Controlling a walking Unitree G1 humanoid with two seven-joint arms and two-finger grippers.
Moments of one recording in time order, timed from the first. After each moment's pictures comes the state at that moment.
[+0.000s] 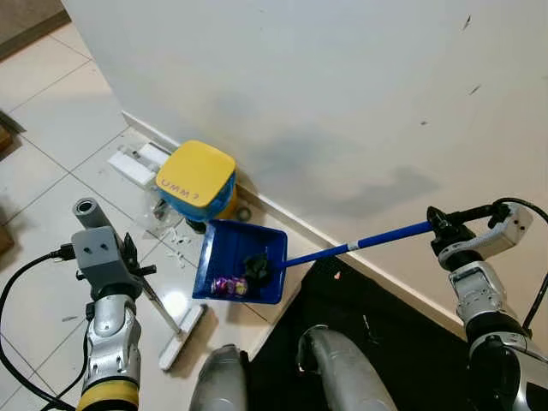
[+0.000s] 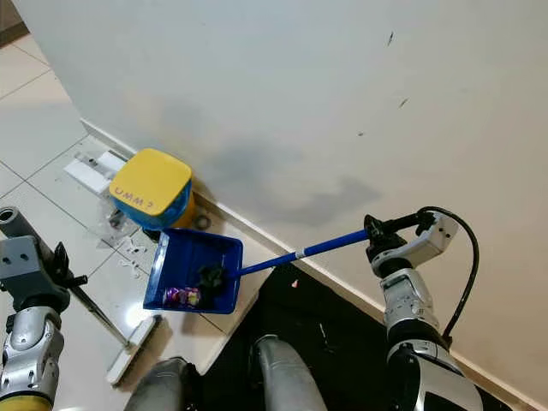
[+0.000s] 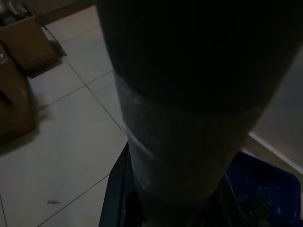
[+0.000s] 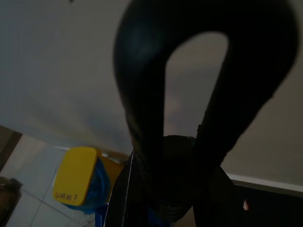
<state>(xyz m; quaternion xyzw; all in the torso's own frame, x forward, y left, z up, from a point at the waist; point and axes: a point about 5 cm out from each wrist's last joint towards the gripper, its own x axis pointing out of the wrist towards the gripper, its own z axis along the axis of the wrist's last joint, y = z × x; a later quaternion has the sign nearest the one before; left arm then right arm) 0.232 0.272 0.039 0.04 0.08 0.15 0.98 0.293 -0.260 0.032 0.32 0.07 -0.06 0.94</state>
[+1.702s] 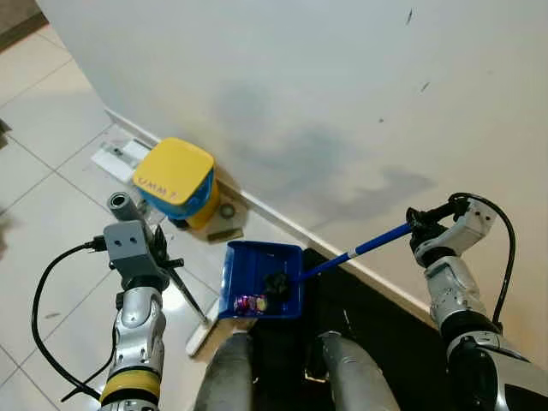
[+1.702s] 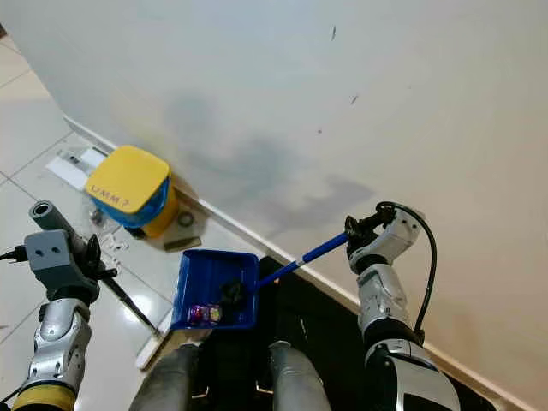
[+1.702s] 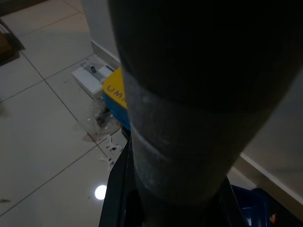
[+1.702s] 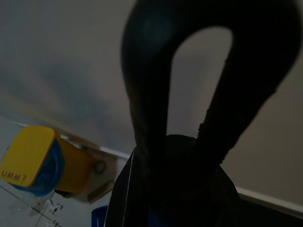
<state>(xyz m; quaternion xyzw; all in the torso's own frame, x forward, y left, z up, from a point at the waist) 0.245 0.243 0.032 0.00 0.07 0.11 0.99 0.301 -0.222 0.028 0.22 0.10 -0.05 0.97</state>
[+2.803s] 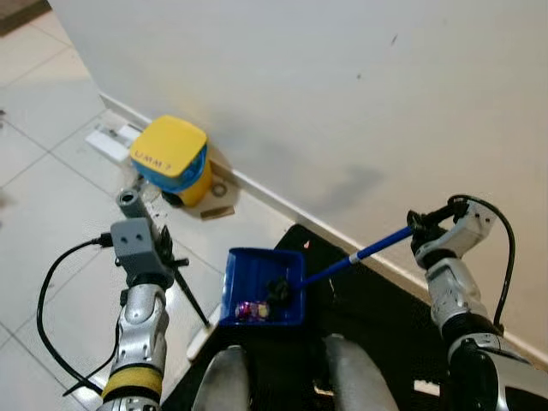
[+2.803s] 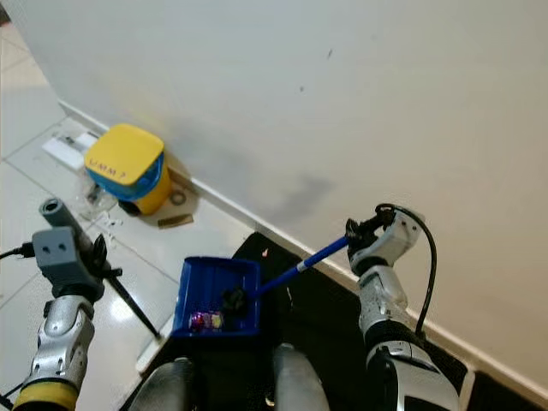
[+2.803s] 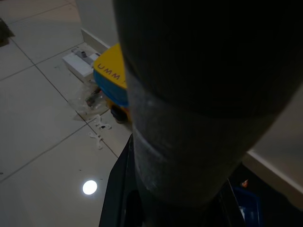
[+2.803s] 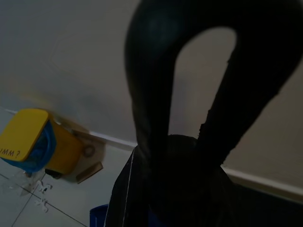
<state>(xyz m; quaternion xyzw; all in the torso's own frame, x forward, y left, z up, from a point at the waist) 0.252 0.236 0.034 -0.01 0.08 0.09 0.99 0.300 -0.222 0.027 0.21 0.10 -0.05 0.97</state>
